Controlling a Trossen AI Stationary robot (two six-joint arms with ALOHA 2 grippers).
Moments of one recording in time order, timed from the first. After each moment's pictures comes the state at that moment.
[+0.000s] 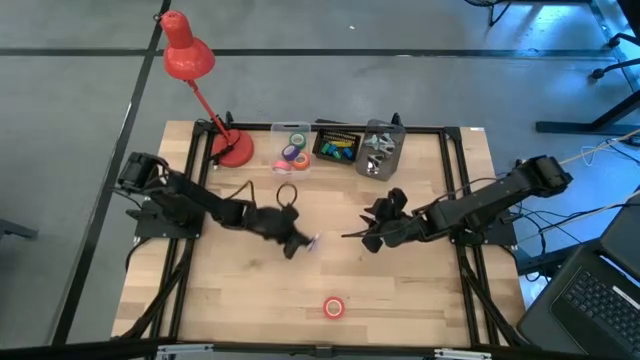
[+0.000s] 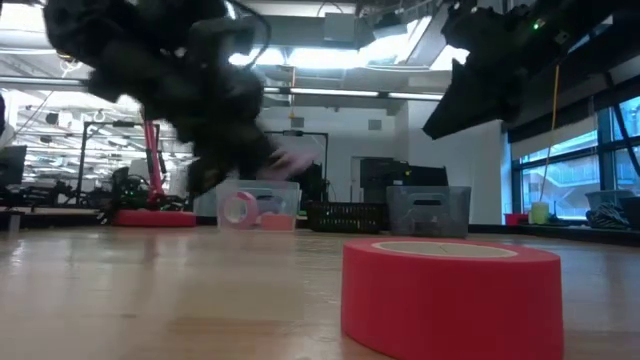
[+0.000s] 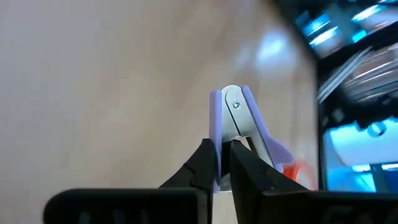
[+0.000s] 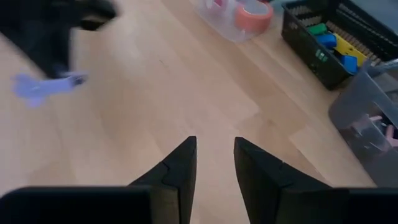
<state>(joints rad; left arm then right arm) -0.18 1.59 0.57 0.47 -0.03 -0.92 0.35 1.36 0.76 -0.29 0.66 0.67</state>
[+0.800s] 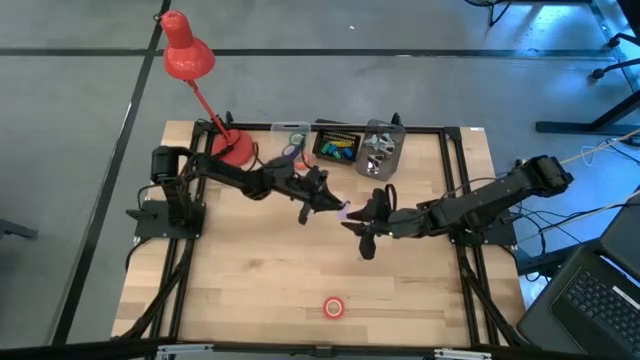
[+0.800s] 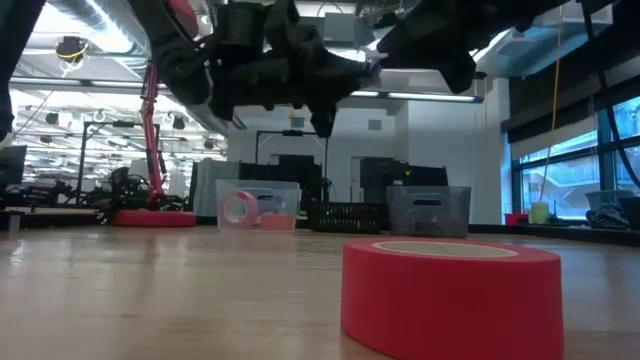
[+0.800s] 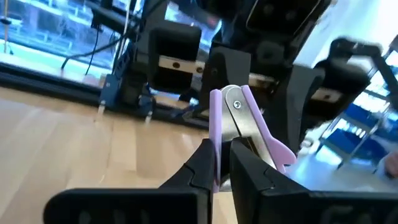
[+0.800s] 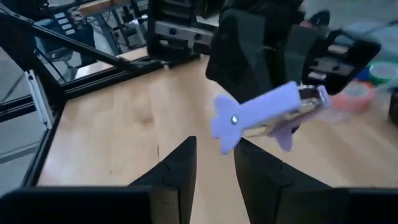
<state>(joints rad) 0.20 1.80 0.81 1.00 0.53 -0.41 0.34 1.35 0.76 0.16 0.48 0.45</state>
